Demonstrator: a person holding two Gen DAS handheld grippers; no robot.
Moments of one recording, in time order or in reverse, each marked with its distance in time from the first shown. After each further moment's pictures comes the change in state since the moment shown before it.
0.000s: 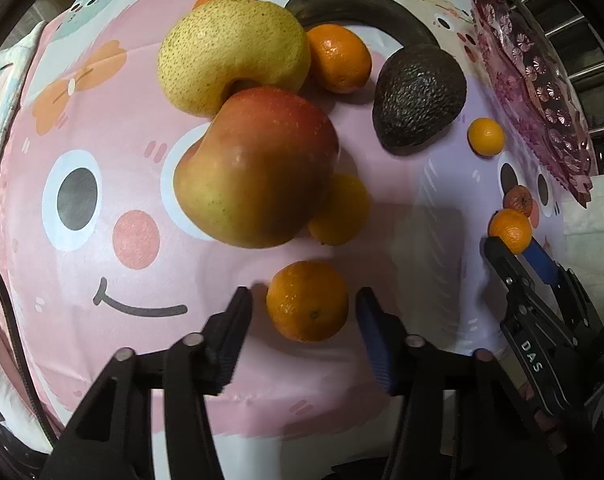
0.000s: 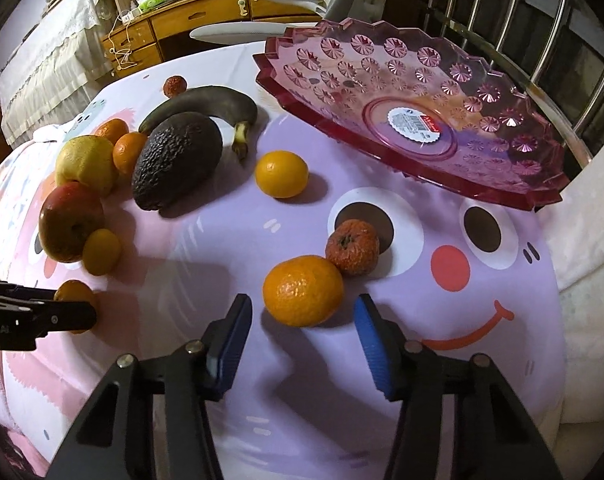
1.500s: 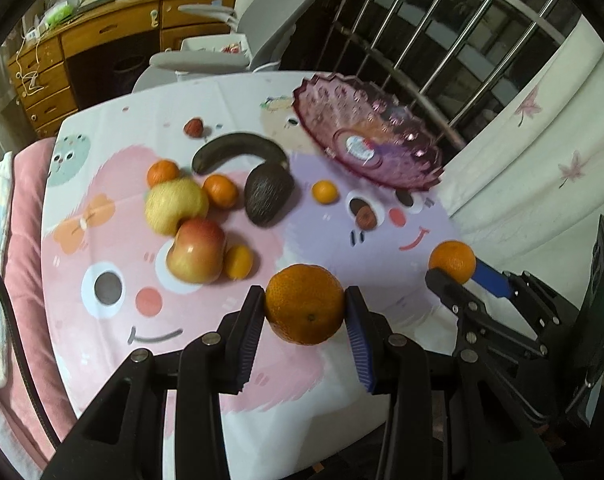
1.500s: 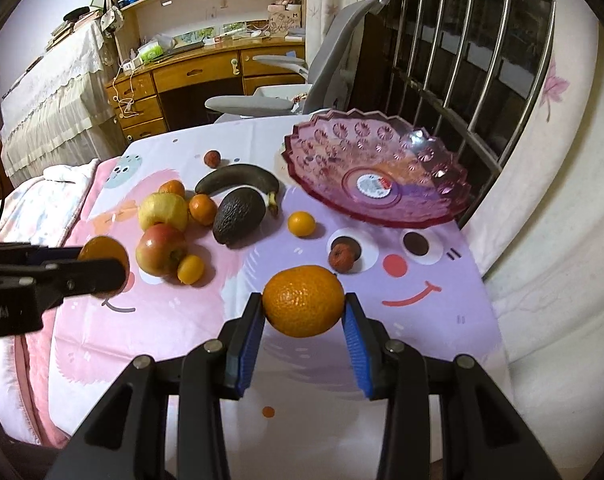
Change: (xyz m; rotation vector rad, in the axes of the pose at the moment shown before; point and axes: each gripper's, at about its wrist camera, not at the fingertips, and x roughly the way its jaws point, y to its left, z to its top) left arm -0.161 -0.043 -0.060 0.330 -0.342 -0.168; right arm -0.147 0.028 -0.028 0.053 -0.176 -0.066
